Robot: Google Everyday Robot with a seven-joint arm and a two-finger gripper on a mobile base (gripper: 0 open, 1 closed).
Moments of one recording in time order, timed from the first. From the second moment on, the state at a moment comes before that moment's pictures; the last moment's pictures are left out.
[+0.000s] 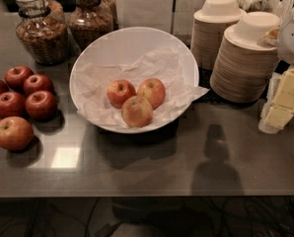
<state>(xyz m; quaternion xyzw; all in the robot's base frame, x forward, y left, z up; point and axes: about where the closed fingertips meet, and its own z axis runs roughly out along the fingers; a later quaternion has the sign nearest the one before) 0.438 -0.217 0.977 -0.60 0.78 -0.03 0.16</state>
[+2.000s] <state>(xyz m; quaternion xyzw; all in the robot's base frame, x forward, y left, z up) 0.506 -0.129 0.995 -0.55 0.77 0.10 0.31</state>
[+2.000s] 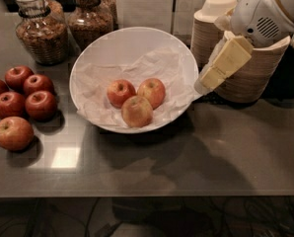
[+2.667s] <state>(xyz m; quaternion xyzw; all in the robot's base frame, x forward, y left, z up) 0.512 -0.047 0.995 -0.55 0.74 0.17 0.36</state>
